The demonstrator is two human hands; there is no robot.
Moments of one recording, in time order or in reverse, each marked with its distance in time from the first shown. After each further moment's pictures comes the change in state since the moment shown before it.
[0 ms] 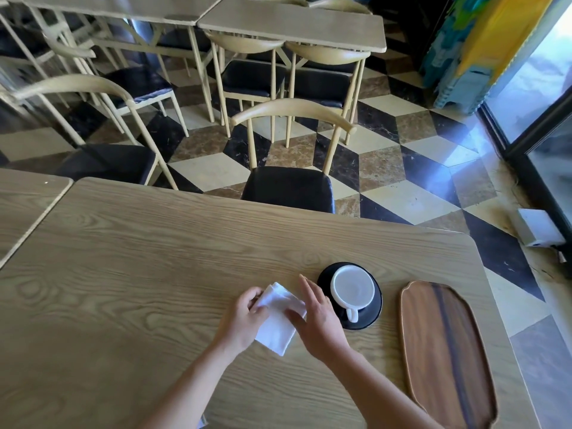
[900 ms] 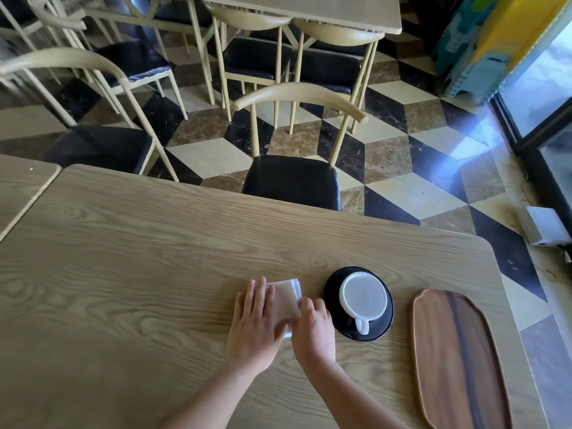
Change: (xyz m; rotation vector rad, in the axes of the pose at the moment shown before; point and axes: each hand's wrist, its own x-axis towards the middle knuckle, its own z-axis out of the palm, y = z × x) left_hand 0.018 -0.051 0.036 1.009 -0.022 0.160; right_hand 0.018 -0.010 0.041 -0.154 0.104 0.264
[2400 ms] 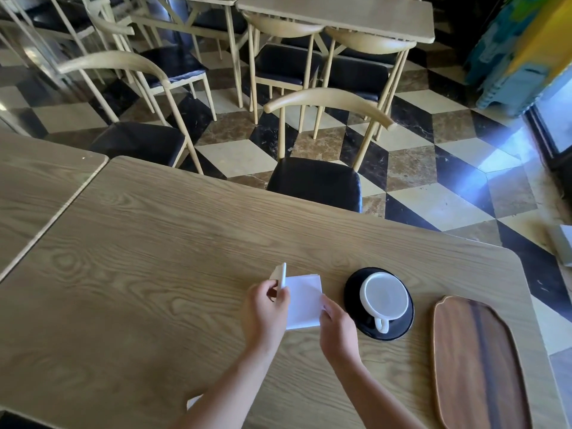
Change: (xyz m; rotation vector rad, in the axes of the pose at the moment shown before) left_hand -0.009 0.015 -0.066 -0.848 0.464 -0.525; right_hand -0.014 -0.004 -0.017 0.354 -0.061 0.021
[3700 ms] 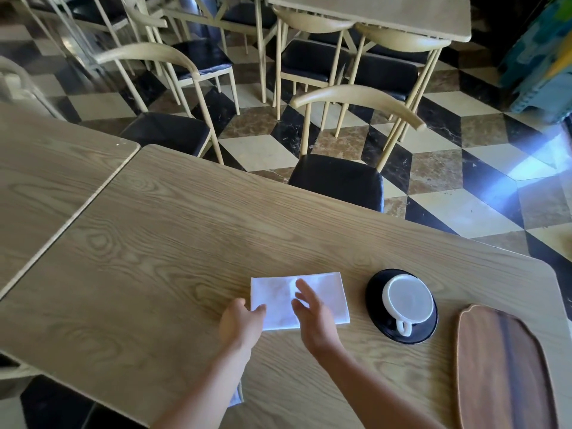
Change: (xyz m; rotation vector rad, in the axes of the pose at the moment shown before) left_hand 0.016 -0.072 -0.049 0.195 -0.137 -0.499; right_hand -0.004 -0.026 0.052 0.196 -0.317 -0.055
